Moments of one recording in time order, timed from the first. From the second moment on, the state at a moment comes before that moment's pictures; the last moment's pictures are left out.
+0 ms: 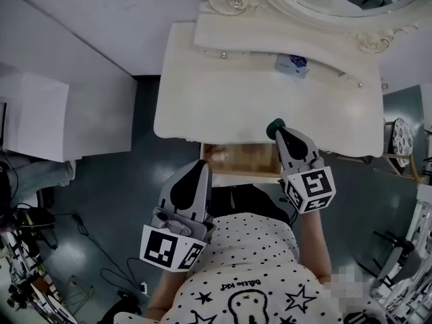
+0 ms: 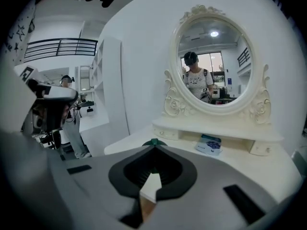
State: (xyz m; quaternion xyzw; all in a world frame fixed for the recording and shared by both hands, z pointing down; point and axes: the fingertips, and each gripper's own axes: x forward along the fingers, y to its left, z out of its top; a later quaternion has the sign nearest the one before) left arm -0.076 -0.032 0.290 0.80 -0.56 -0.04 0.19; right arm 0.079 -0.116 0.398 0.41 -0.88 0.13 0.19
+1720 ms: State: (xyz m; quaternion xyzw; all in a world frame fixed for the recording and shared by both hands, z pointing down) left arm -0.063 -0.014 0.297 0.82 -0.54 -0.02 0.19; right arm 0.114 -0.012 0.370 0.46 -0.86 0.17 0.15
